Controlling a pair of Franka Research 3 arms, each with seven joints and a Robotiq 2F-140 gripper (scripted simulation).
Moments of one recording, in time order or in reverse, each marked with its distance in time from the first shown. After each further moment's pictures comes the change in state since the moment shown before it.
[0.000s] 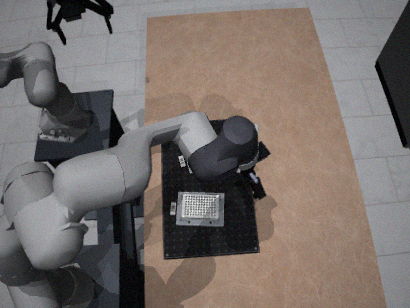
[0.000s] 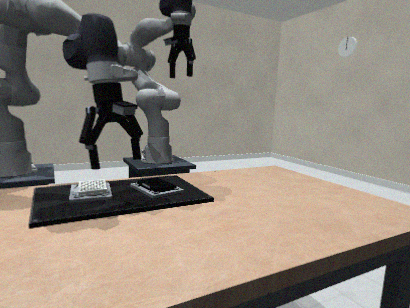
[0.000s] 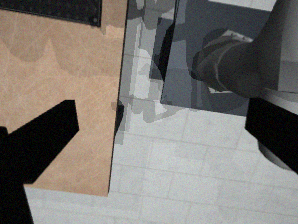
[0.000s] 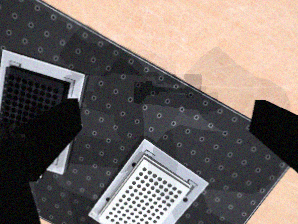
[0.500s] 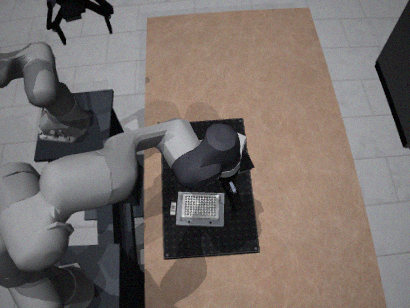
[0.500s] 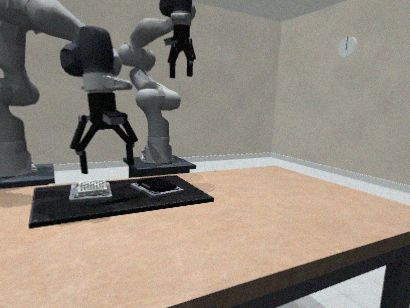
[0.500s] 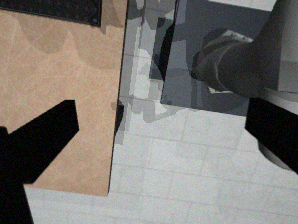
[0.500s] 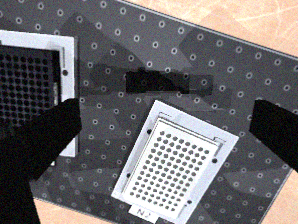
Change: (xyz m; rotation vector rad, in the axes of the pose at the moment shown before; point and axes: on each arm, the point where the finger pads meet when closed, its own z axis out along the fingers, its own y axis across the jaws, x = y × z) left arm 0.000 0.000 0.000 0.000 0.000 0.000; right arm -0.061 -0.014 0.018 -0.011 -0.059 0.193
